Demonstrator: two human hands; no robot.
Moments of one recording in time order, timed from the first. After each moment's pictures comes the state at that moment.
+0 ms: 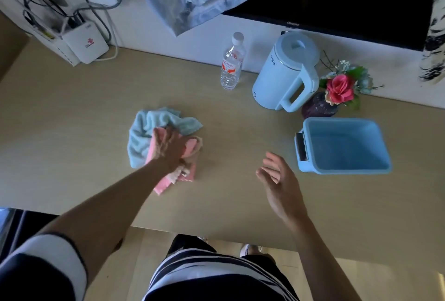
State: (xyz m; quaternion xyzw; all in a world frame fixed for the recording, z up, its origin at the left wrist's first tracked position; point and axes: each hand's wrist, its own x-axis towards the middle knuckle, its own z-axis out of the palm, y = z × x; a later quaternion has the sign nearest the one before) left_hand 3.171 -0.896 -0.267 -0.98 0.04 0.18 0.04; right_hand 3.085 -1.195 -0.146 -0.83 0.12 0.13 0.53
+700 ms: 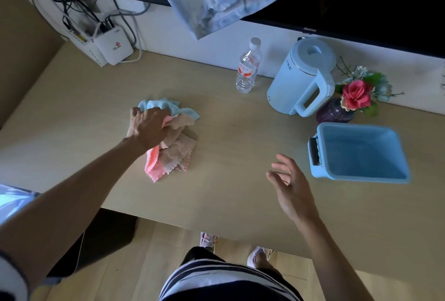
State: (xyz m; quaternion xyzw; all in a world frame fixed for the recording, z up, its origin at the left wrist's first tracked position) left_hand 3.175 -0.821 -0.180 -1.00 -0.02 0.05 -0.04; right_hand 3.083 -1.198 -0.154 -0.84 0.10 0.14 0.51
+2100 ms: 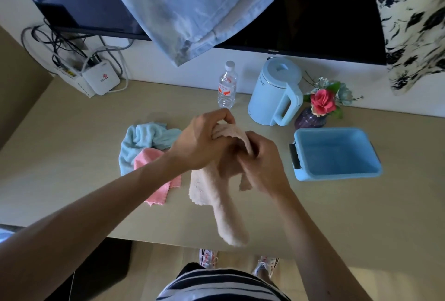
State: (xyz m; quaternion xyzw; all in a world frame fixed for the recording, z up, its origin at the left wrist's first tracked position) left_hand 3.142 -0.978 -0.028 -0.88 0.16 0.00 -0.45; right_hand 3.113 -1.146 -0.057 -0.82 -0.04 0.04 0.57
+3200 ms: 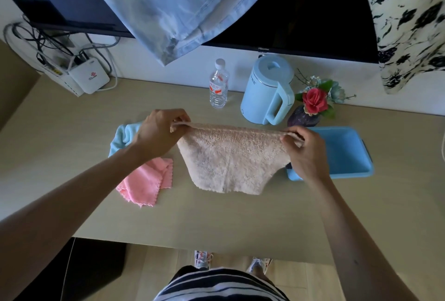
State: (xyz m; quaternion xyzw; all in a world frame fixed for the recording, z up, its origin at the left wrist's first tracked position) left_hand 3.177 -0.927 -0.064 -0.94 0.13 -0.06 -0.31; right_hand 3.154 -1.261 -0.087 -0.89 0.02 -0.07 0.45
